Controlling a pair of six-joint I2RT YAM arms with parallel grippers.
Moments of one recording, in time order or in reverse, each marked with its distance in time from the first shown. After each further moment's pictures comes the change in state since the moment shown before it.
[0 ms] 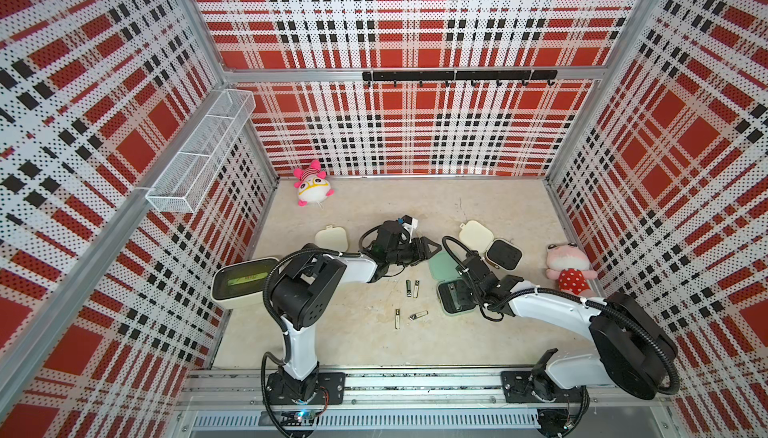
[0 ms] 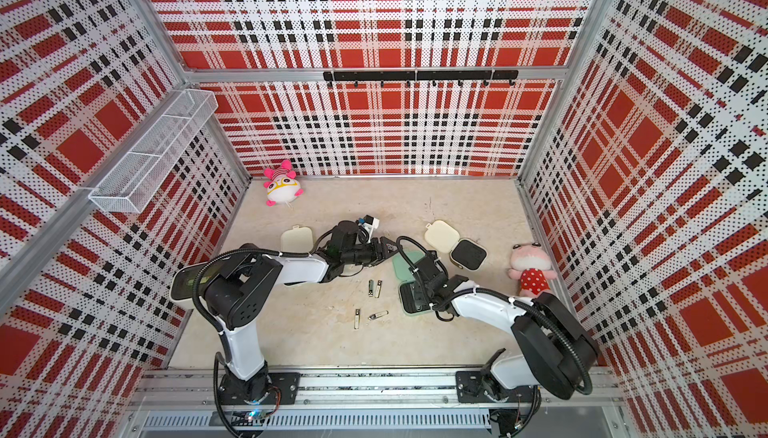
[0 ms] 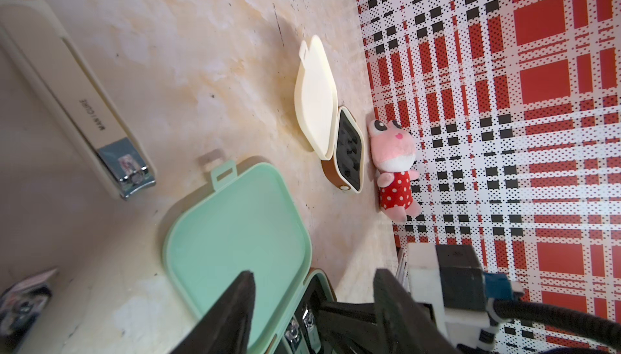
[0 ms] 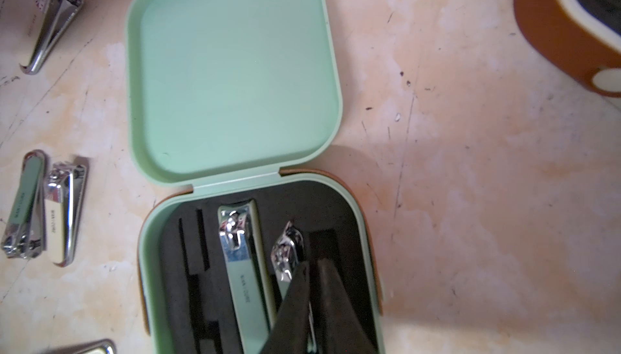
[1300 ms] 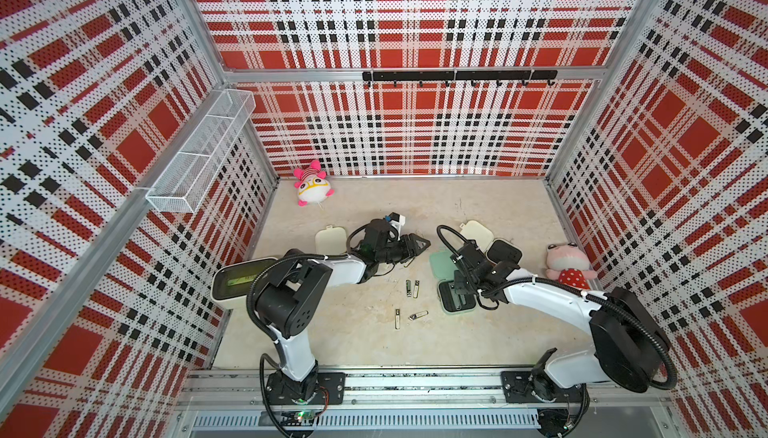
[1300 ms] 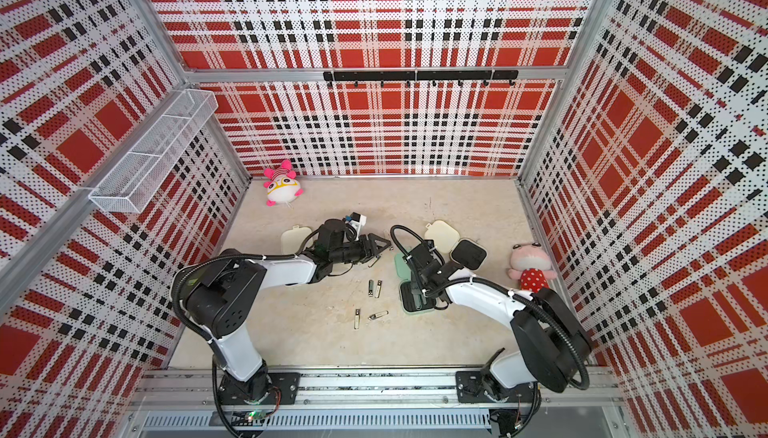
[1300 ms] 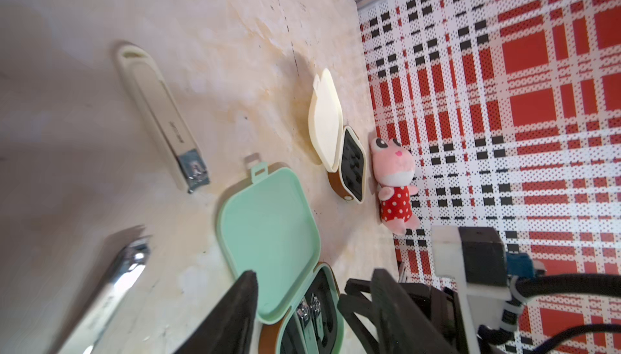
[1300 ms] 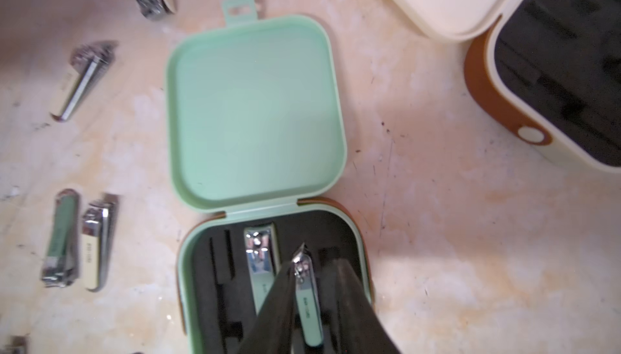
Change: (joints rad) left arm 0.092 -0.122 -0.081 -0.032 -0.016 0.018; right arm 0.013 0.047 0.195 -0.159 0.063 -0.003
